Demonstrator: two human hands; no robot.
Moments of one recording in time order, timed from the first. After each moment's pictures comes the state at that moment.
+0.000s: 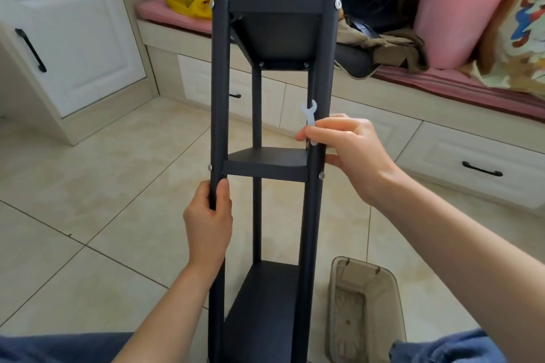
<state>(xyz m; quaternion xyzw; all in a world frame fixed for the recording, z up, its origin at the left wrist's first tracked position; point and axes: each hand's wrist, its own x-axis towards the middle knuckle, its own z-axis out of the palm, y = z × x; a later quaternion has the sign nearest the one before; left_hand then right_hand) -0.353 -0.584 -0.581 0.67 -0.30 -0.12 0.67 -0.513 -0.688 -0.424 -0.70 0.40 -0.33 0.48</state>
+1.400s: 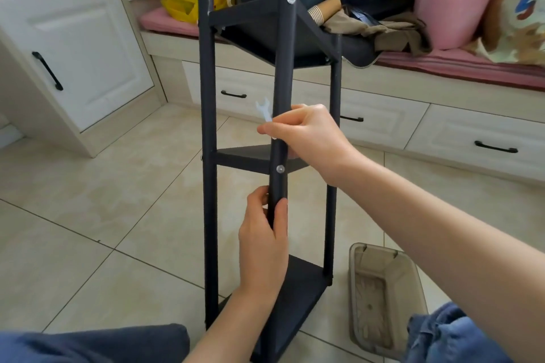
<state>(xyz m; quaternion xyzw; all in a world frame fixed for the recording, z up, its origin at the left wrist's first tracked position) -0.414 -0.551 -0.563 0.70 -0.40 -0.13 0.57 -0.462 -0.657 -0.419 -0.75 0.38 -0.31 0.44</state>
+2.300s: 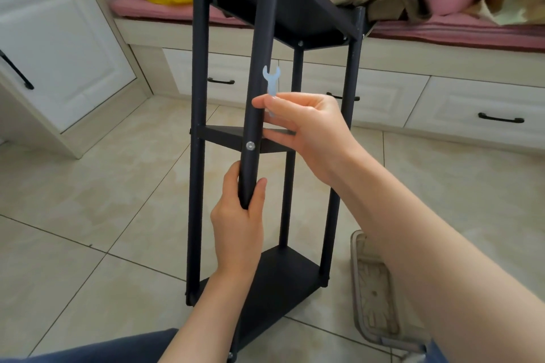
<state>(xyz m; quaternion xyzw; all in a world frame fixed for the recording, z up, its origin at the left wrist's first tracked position) -0.384 -0.579 -0.575 0.69 -0.41 -0.07 0.59 -0.474 -0.674 -0.446 -0.58 0.31 -0.39 0.65</state>
